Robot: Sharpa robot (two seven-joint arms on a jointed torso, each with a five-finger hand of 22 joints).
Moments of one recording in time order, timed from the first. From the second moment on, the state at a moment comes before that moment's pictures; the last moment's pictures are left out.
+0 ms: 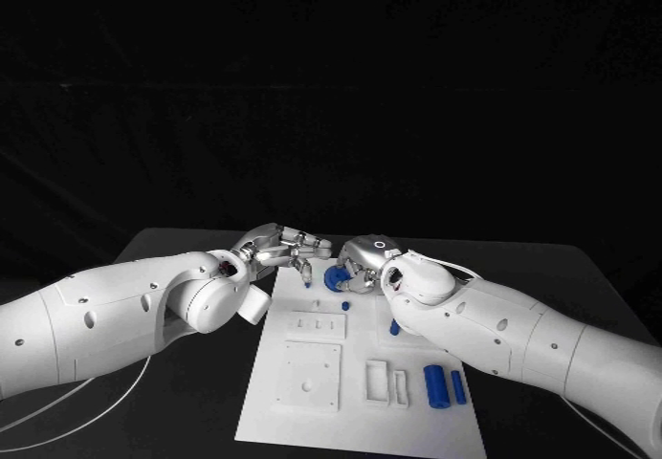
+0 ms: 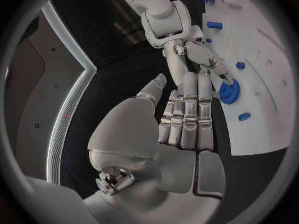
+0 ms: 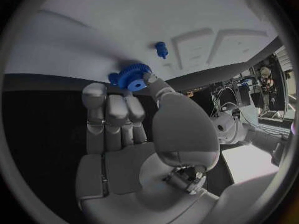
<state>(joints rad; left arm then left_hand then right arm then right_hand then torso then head) 1.44 -0.77 -0.17 1.41 -0.19 -0.15 0.22 1.33 -0.03 0.15 -0.08 0.17 1.00 0.14 0.07 0.07 1.16 0.10 0.06 0.06 1.18 0.02 0.75 0.43 0.10 0.93 0.00 1.04 0.41 1.22 -0.35 0.06 1.04 -1.81 -0.30 -0.17 1.25 -0.13 0.29 -0.05 0.28 1.13 0.08 0.06 0.07 1.38 -0.01 1.05 1.26 1.46 -0.09 1.08 1.08 0.06 1.41 -0.10 0.77 1.31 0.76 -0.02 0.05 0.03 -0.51</state>
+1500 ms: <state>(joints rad) 1.44 -0.76 -0.17 1.41 -0.19 -0.15 0.22 1.33 -0.03 0.15 -0.08 0.17 1.00 0.14 0.07 0.07 1.16 0.10 0.06 0.06 1.18 0.02 0.75 0.43 0.11 0.93 0.00 1.04 0.41 1.22 -0.35 0.06 1.02 -1.74 -0.28 -0.15 1.16 -0.13 0.15 0.15 0.19 0.95 0.10 0.06 0.06 1.36 0.00 1.03 1.25 1.45 -0.09 1.07 1.08 0.06 1.41 -0.10 0.74 1.31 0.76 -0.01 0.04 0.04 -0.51</state>
